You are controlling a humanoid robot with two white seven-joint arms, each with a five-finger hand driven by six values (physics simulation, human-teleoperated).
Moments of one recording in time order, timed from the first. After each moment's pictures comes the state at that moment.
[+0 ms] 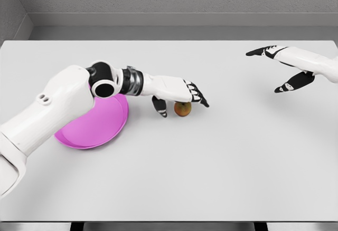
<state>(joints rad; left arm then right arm) -0.96 0.29 -1.06 -1.09 -0.44 -0.61 -0.52 -0.61 -0.81 0.46 -1.23 0.05 -0.61 0.61</state>
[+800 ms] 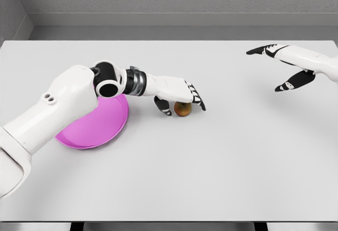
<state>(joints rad) -0.97 0.26 -1.07 -1.05 -0.48 -0.61 -0.52 -0.62 -0.81 0.46 -1.23 0.05 -0.61 0.61</state>
